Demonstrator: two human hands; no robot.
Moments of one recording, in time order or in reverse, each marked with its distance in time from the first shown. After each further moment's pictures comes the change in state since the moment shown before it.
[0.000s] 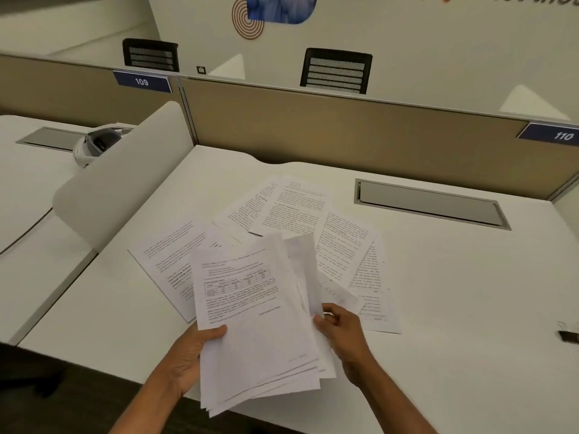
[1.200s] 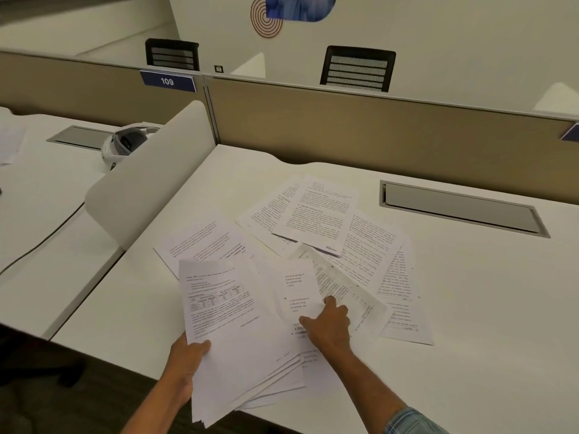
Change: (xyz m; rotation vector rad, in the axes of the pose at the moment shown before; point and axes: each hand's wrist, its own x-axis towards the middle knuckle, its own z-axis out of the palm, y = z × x) left_hand 0.008 0.005 -0.058 0.337 0.421 0.064; right_hand 0.050 0.003 0.092 -0.688 0.163 0.149
